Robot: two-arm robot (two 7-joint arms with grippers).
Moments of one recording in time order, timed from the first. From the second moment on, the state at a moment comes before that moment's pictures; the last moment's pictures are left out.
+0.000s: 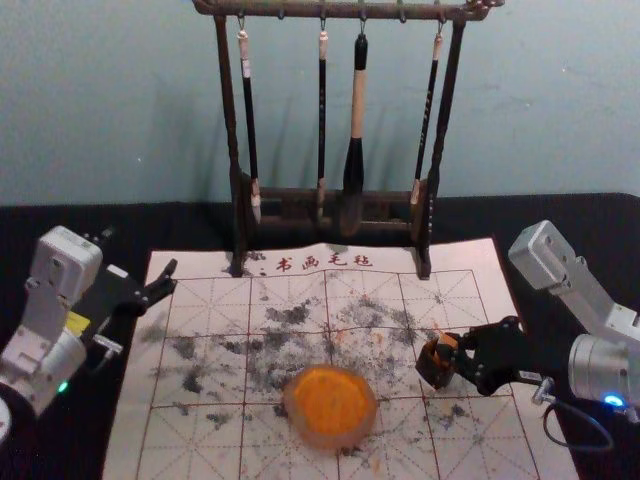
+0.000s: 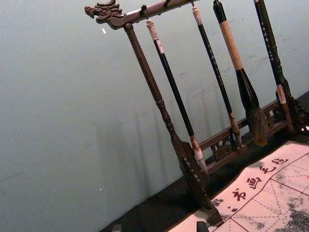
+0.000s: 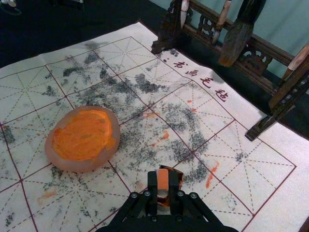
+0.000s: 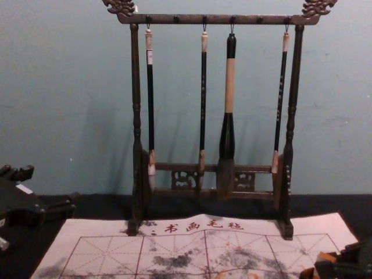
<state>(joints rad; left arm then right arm) -0.20 0.60 0.45 -1.41 -0.25 -0.12 0.03 0.28 0.70 -0.51 -1.57 0.40 0.36 0.56</state>
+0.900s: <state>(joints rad) -0.20 0.60 0.45 -1.41 -0.25 -0.12 0.03 0.28 0.70 -0.51 -1.57 0.40 0.36 0.56</state>
